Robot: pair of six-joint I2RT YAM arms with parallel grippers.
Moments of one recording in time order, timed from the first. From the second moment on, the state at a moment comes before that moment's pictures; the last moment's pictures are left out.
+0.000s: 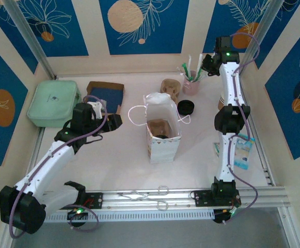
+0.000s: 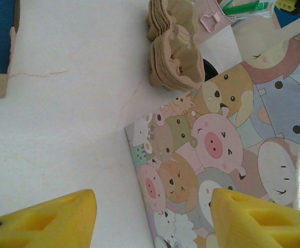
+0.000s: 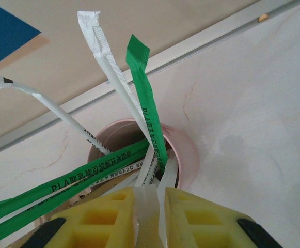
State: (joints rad) left arm -0.34 1.05 0.82 -0.36 0.39 -0.57; right arm -0.03 2.44 2.70 -1.15 -0.12 0.44
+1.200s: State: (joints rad) left arm -0.33 0.98 0.82 -0.42 0.38 -0.57; right arm 0.03 2.33 2.72 -1.15 -0.02 0.39
